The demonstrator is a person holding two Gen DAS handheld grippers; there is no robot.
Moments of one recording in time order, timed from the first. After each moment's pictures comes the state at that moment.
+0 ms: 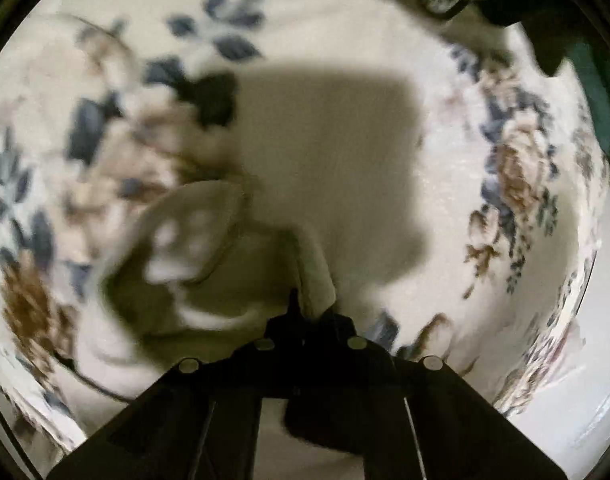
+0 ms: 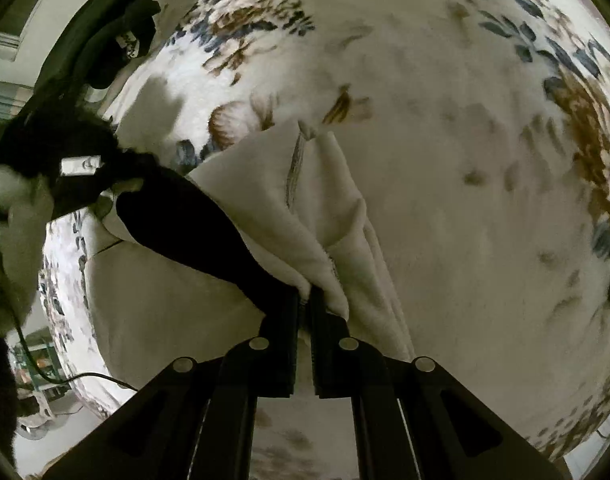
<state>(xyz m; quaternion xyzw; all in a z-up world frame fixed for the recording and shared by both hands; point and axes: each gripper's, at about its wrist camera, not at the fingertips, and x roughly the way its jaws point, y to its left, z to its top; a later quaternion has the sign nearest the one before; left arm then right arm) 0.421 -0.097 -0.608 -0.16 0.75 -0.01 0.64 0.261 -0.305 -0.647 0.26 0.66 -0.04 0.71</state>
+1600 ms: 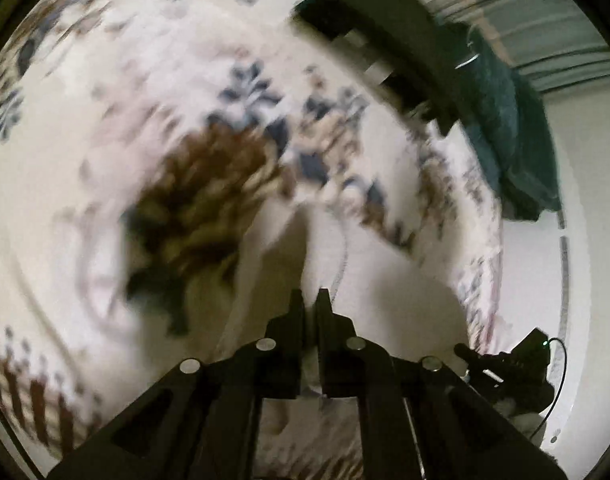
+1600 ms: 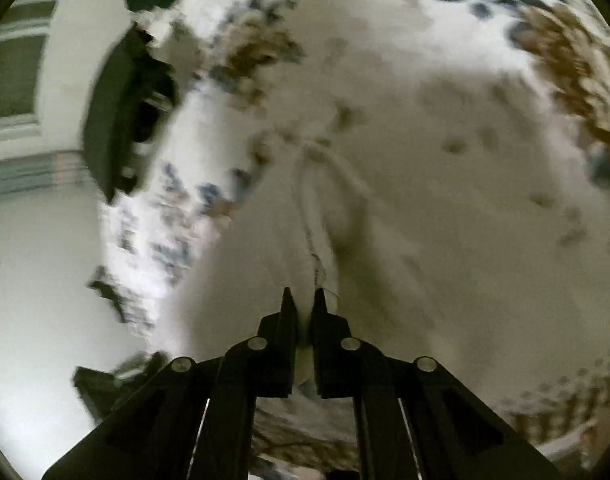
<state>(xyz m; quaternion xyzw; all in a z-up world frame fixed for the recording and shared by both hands) 0.209 0.082 -0.524 -0.32 0.60 -0.08 0.73 0.233 -0.350 -0.613 0.41 0.64 -0.01 0.65</state>
